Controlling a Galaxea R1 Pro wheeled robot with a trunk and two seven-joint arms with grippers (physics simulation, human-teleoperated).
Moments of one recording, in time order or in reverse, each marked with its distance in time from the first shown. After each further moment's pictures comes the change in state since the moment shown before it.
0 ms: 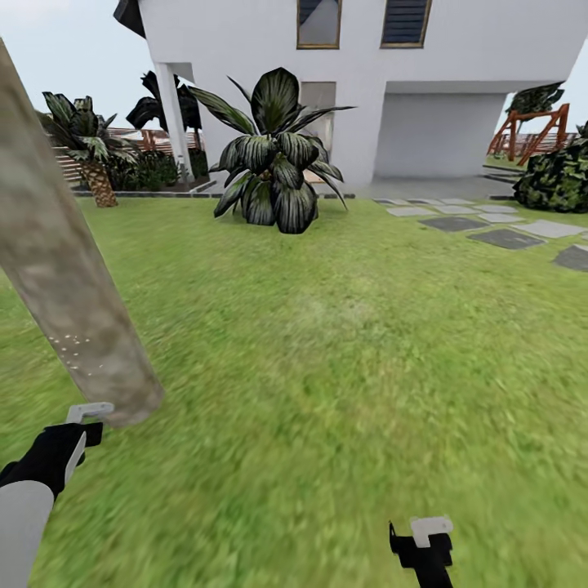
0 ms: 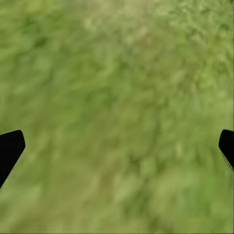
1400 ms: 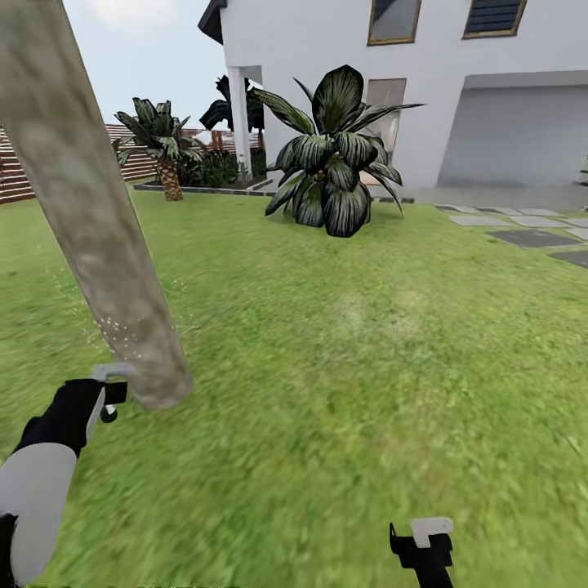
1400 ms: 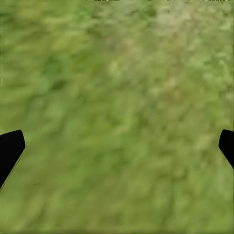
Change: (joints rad) left arm -0.104 -0.054 -0.077 -0.144 0.009 0.170 -0.097; right arm 0.000 0.000 -0.002 0.000 -0.002 0.000 0.001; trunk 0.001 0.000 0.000
